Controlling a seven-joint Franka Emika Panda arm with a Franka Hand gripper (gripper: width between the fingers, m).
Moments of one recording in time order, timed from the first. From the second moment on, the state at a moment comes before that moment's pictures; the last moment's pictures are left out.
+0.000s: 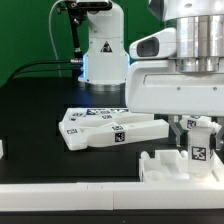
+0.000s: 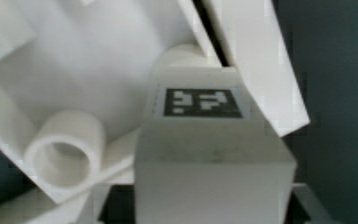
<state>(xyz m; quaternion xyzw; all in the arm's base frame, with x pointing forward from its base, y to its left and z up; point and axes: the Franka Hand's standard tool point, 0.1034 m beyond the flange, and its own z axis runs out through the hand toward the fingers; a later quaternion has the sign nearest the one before) 0.654 0.098 0.077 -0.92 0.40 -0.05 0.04</state>
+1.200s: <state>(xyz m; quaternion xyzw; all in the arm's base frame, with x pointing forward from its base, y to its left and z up) 0.657 0.114 0.077 -0.93 0.36 -0.06 0.05</state>
